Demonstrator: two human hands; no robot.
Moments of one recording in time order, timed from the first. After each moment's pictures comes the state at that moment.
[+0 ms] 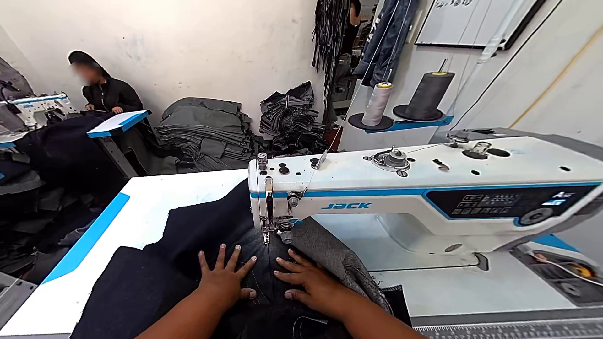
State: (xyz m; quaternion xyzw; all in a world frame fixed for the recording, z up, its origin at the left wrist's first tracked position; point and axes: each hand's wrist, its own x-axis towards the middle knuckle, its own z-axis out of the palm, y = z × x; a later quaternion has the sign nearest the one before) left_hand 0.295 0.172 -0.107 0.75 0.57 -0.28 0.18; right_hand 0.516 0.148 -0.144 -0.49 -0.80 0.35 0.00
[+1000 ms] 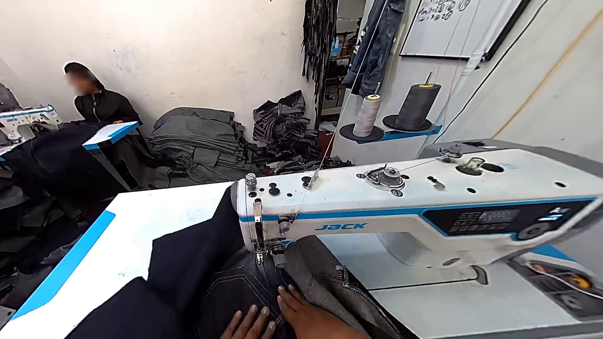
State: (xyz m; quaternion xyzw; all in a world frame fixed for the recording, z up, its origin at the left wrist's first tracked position) left_hand 0.282 0.101 -0.176 0.95 0.31 0.04 0.05; right_hand 0.490 0.129 -0.107 -0.51 -0.77 0.36 -0.16
